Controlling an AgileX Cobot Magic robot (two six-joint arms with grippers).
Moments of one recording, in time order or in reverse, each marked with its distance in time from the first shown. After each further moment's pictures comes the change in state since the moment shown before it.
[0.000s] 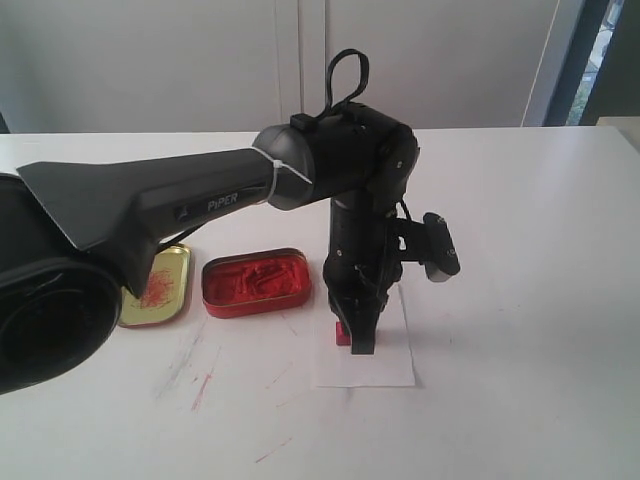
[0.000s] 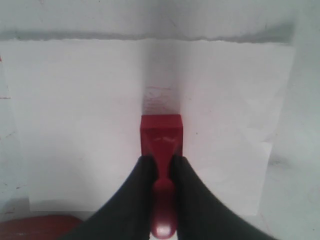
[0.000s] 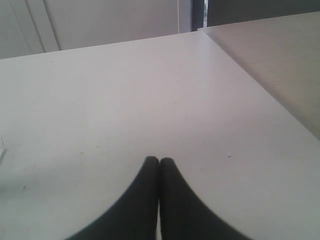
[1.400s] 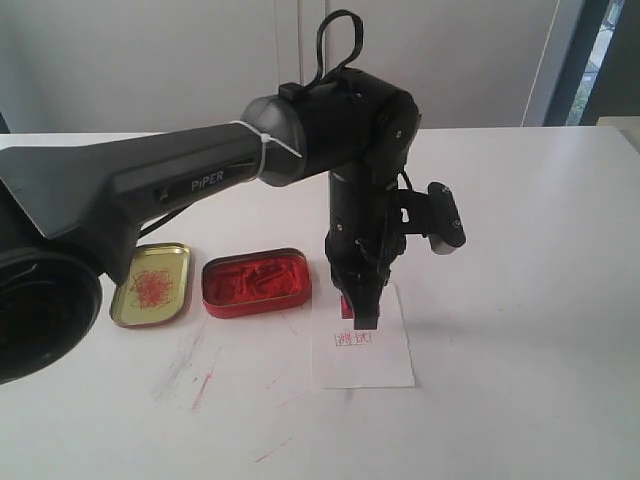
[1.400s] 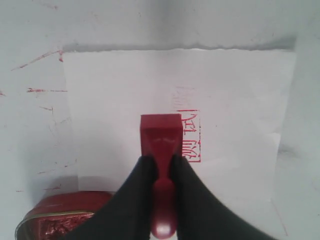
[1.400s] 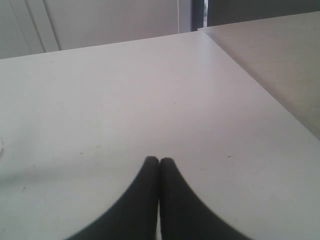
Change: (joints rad) left arm 0.000 -0.050 -0.034 0.025 0.000 0.000; right arm 0.000 0.000 0.000 0.000 0.000 0.000
